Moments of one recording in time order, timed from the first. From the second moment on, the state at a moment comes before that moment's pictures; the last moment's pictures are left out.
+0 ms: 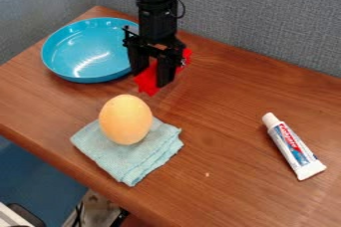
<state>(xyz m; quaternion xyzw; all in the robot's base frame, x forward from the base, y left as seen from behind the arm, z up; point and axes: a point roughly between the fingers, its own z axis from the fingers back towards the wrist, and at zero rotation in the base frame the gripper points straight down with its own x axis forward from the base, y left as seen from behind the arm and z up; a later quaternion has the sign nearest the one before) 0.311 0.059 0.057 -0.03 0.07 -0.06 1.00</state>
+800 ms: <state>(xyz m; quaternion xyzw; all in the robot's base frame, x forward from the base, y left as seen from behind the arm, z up) 0.309 0.058 0.058 -0.04 0.08 -0.05 0.99</state>
